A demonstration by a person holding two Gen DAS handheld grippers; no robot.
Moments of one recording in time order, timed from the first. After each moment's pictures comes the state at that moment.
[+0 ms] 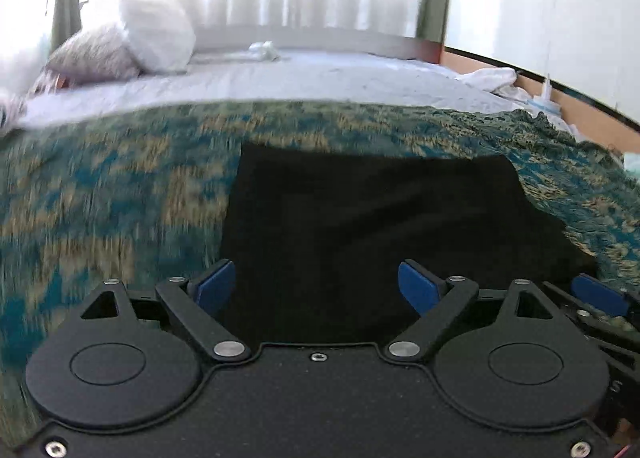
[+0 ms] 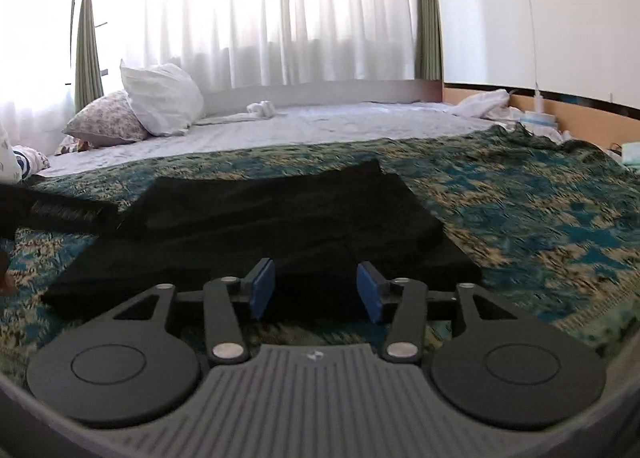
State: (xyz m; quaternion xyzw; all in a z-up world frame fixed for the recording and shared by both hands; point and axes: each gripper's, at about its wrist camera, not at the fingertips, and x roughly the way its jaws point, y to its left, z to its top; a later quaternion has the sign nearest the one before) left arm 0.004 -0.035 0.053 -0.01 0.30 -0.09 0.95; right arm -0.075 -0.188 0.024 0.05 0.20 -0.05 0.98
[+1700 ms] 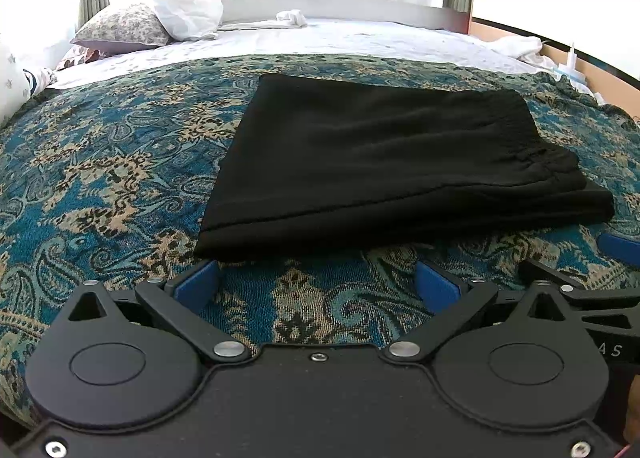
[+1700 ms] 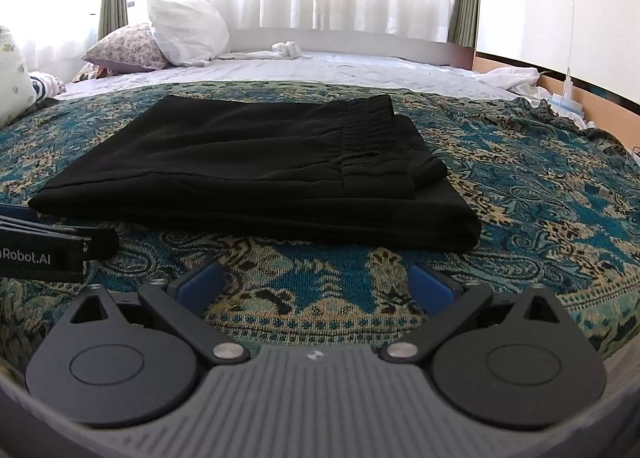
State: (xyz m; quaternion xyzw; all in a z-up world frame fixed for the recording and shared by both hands) left arm -0.034 -0.048 0.015 0.01 0.34 -0.04 0.94; right arm -0.065 -0.202 -0.003 -0.01 0.28 0.00 0.96
